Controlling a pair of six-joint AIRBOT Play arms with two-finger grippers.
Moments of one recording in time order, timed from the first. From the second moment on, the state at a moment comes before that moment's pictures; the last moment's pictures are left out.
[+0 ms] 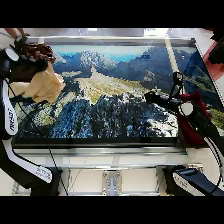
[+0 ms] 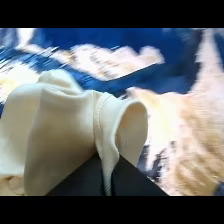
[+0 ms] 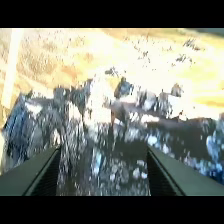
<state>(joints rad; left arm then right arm) 0.17 -1.74 1.94 1.21 -1.08 -1.35 0.13 -1.01 0.74 -1.03 0.46 1.42</state>
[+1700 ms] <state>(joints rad) -0.27 -1.20 1.11 1.91 -1.11 -1.75 0.33 -1.13 0.55 -0.32 0.67 0.92</state>
